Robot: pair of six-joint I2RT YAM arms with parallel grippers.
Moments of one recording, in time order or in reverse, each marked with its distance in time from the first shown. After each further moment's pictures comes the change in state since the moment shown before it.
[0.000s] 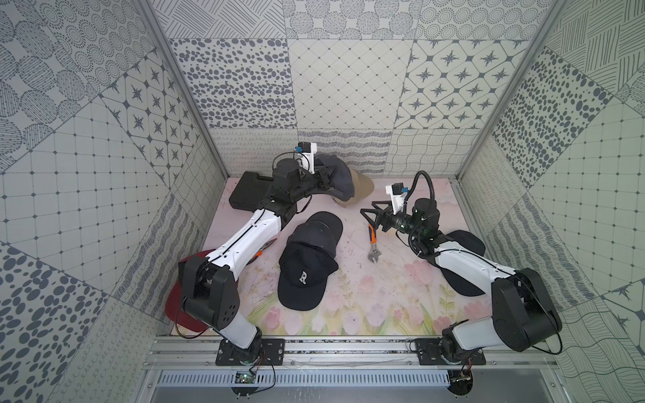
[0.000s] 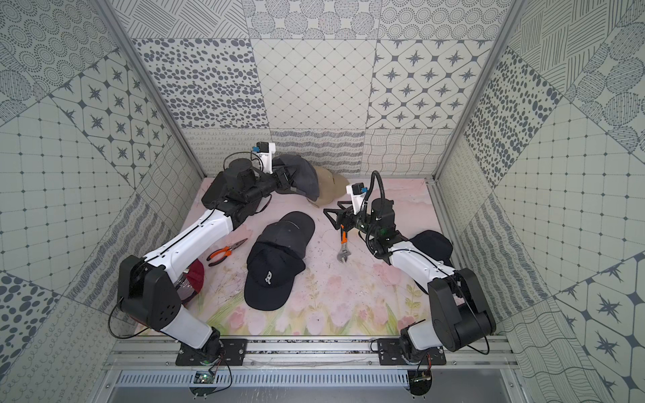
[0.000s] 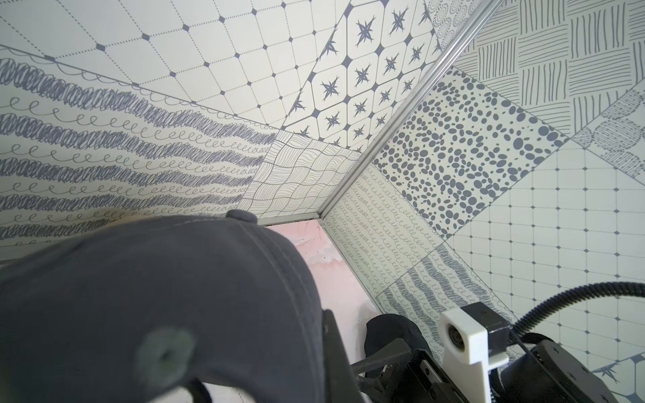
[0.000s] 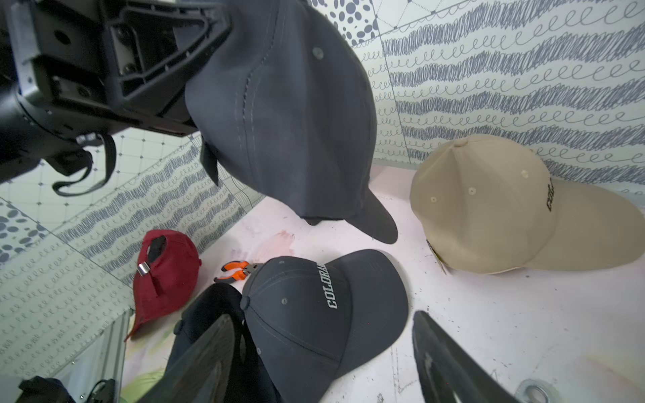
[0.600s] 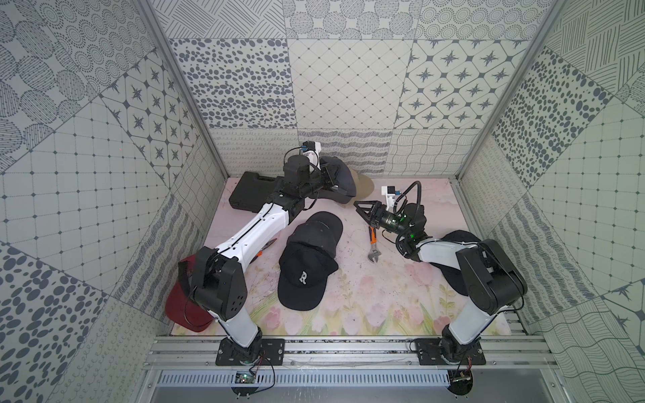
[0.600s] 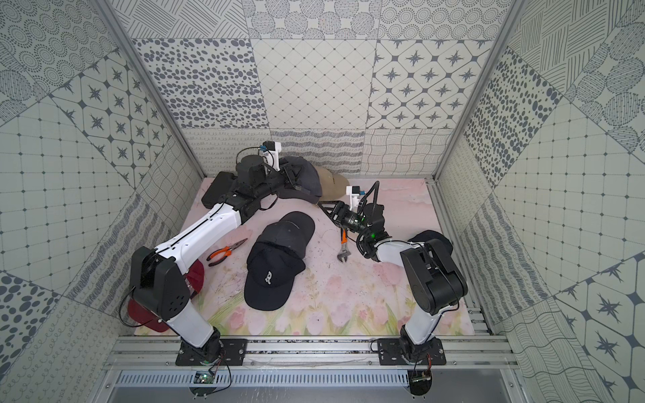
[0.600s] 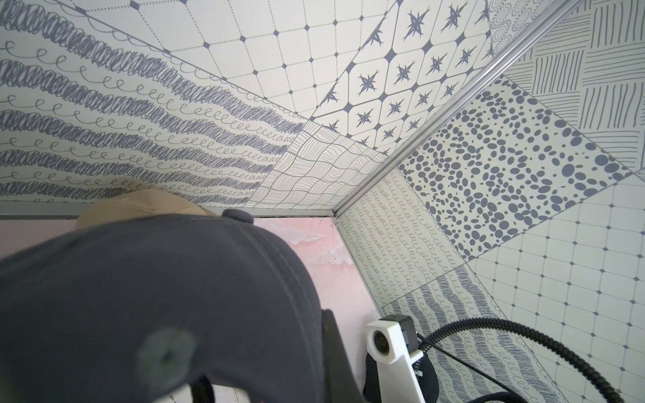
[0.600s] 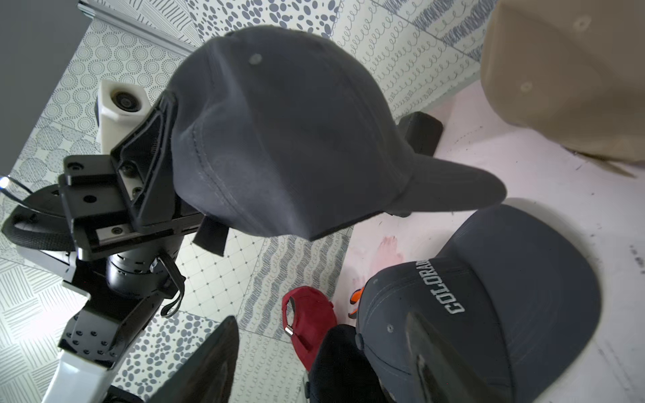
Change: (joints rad) left arm -0.037 0.087 0.103 -0.089 -0.092 -0.075; right arm 0.048 0.281 -0.001 0.465 -0.058 0.817
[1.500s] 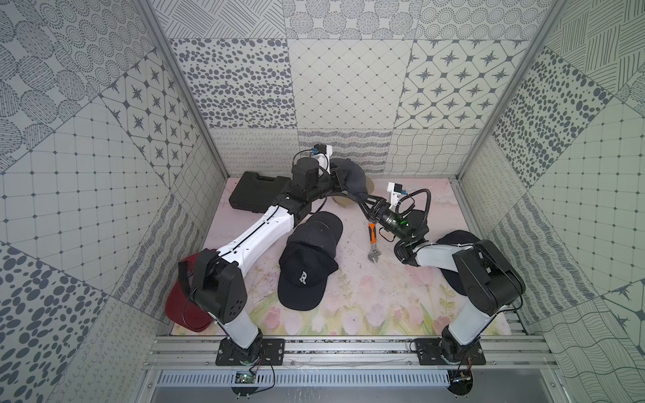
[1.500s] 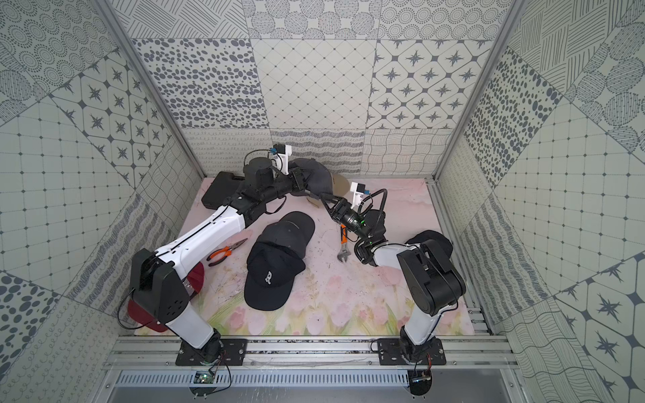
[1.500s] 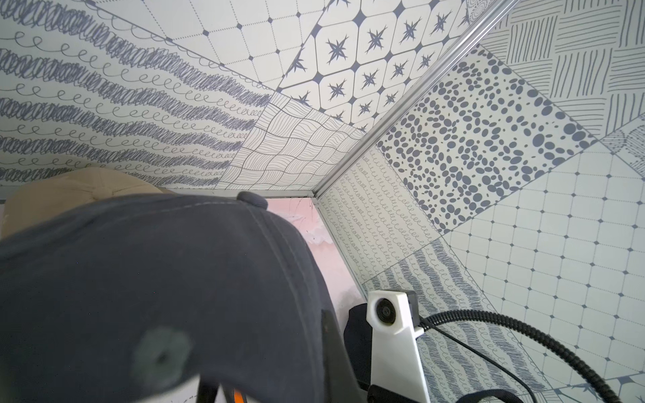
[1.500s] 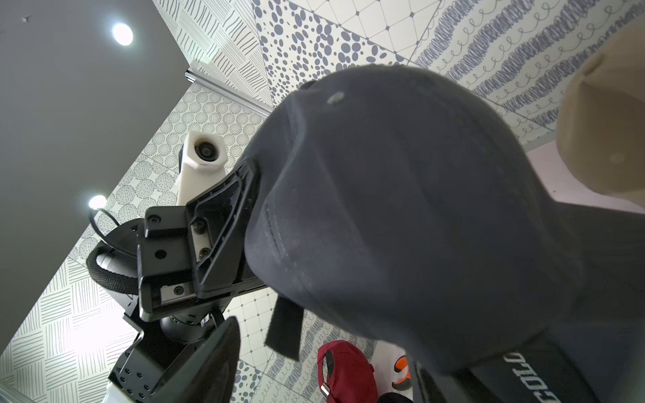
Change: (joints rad) left arm -0.072 -0.026 0.001 -0.037 0.007 -0.002; right arm 0.037 -0.013 -0.051 0.273 0.186 0.072
